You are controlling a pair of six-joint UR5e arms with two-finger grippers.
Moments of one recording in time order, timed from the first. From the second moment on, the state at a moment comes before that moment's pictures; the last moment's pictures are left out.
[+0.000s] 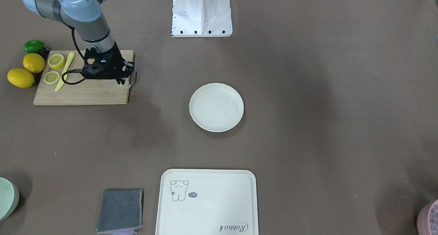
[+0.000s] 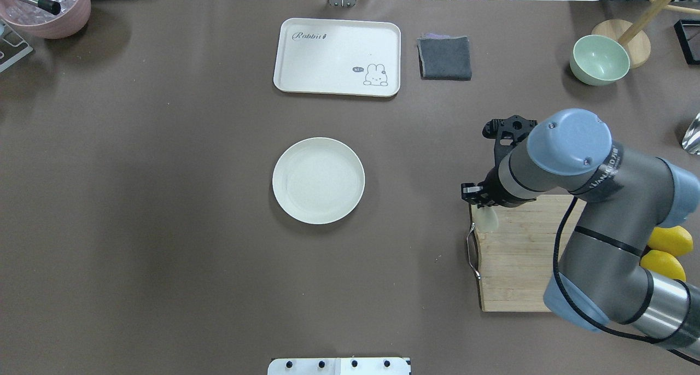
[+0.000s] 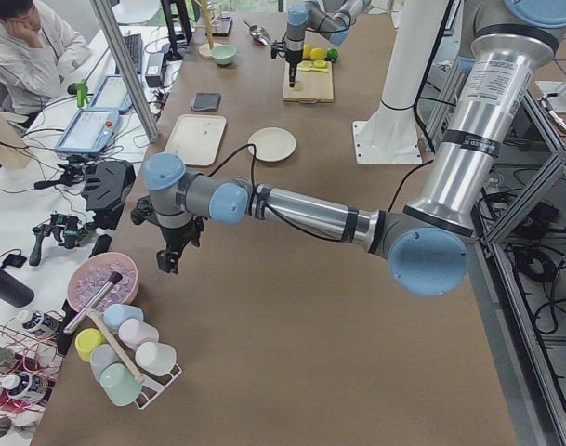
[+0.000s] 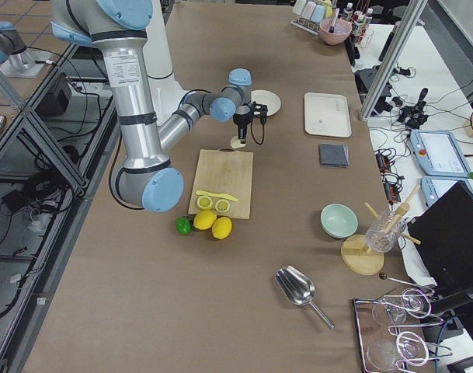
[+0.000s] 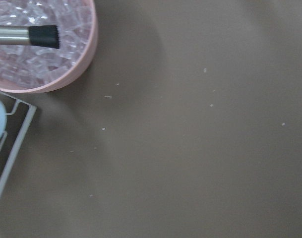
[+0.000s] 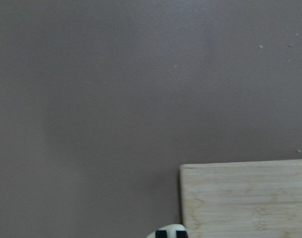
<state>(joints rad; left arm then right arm) -1.48 -1.87 -1.45 -1.61 -2.27 0.21 0.60 -1.25 1.97 -1.58 1.91 1.20</state>
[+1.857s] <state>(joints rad) -1.65 -1.67 -1.41 -1.73 -2.31 0.35 0.49 -0.58 1.33 -1.51 1.76 1.52</state>
